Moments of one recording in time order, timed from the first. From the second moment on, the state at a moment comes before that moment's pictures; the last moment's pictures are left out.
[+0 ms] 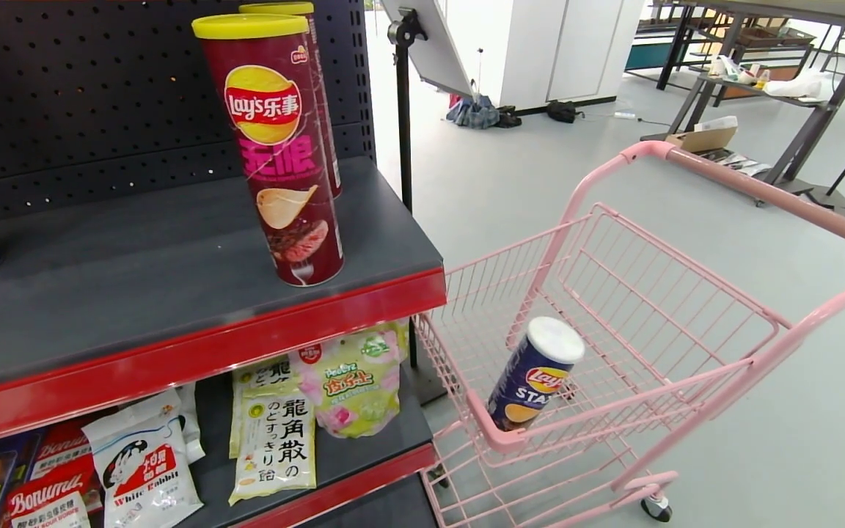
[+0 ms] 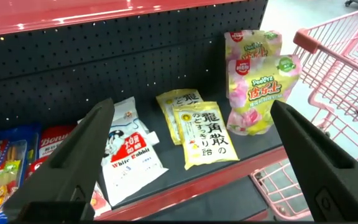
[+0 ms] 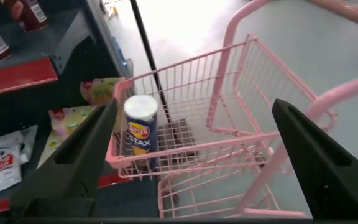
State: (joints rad) left arm 0.00 0.00 0.00 0.00 0.01 0.00; right arm 0.05 0.40 -0.41 -0.06 0.13 0.11
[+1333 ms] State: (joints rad) left arm 0.00 0.00 0.00 0.00 0.01 0.00; right arm 0.40 1.73 -0.28 -1.04 0.23 0.17
